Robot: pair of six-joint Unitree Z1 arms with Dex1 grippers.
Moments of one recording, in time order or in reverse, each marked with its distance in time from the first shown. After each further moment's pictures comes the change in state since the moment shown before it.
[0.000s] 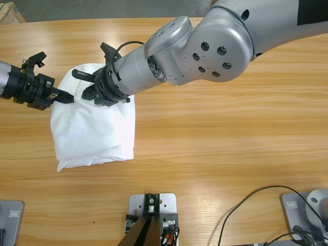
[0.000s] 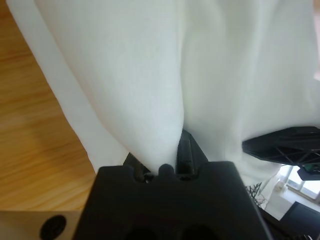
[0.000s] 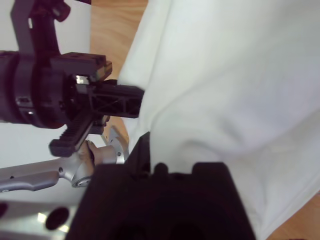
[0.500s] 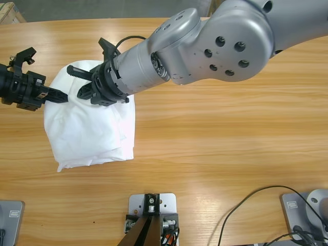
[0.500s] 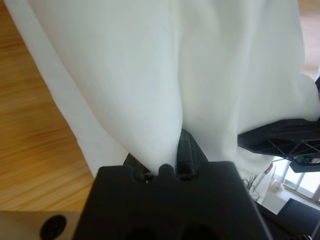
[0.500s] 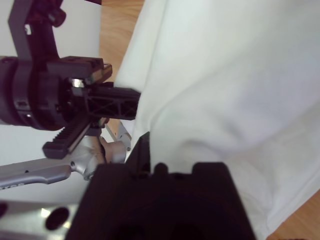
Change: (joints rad) arm 0 -0.009 -0.084 0.002 0.043 -0.010 -0.022; arm 1 0.017 -0.039 0.019 -0.003 0.007 0.027
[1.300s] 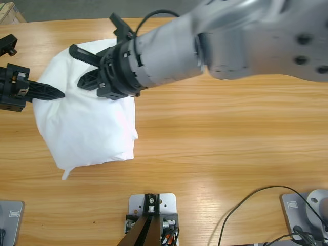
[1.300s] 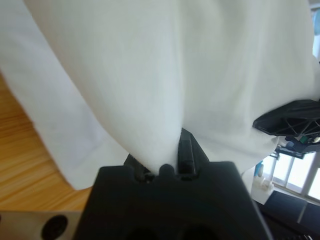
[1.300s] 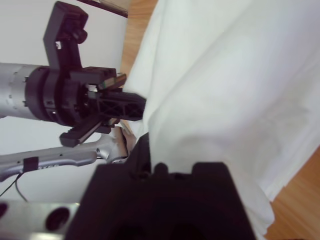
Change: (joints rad) arm 0 -0.068 -0.161 -0.006 0.021 -0.019 -0.110; arm 1 0.001 -0.179 0.113 -0.029 -0.025 0.013
